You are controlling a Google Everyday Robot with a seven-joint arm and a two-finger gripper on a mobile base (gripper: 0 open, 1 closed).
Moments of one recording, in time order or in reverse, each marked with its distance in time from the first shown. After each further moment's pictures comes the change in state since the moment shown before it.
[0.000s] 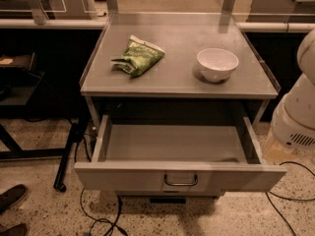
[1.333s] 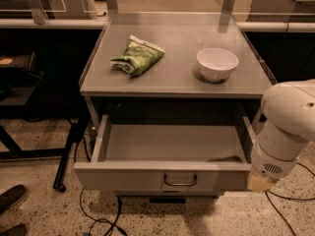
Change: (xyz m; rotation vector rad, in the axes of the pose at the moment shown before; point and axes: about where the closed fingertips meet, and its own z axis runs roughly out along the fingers) arm 0.011 0.030 0.117 -0.195 0.053 0.039
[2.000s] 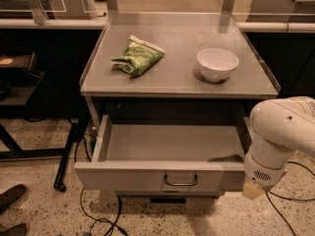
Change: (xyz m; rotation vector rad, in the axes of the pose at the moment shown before) arm -0.002 -0.009 0.055 -0.050 0.023 0.057
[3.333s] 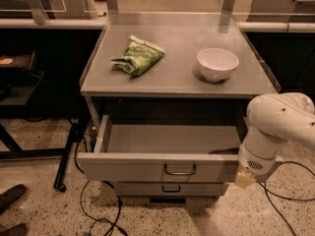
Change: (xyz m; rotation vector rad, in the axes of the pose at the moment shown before) arm -0.026 -0.031 0.011 -0.001 -0.062 -0.025
